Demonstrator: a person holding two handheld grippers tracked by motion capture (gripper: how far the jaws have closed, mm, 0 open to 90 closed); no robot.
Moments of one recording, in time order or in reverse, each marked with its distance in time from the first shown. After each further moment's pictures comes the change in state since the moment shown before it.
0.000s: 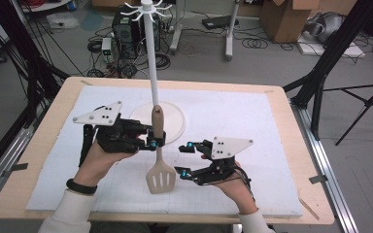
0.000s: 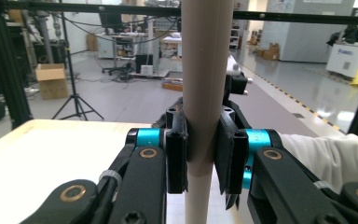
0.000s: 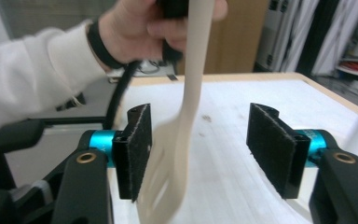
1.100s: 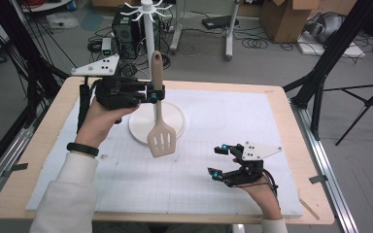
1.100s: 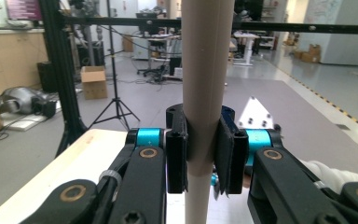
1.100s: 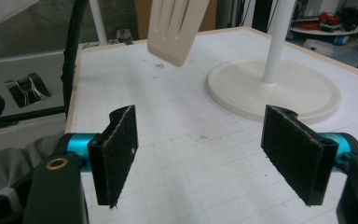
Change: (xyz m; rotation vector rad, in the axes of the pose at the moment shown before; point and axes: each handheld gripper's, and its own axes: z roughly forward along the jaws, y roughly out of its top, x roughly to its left) left arm 0.059 0.064 -0.006 0.000 0.144 0.002; right arm -0.022 -0.058 -0.066 0.066 -0.147 0.109
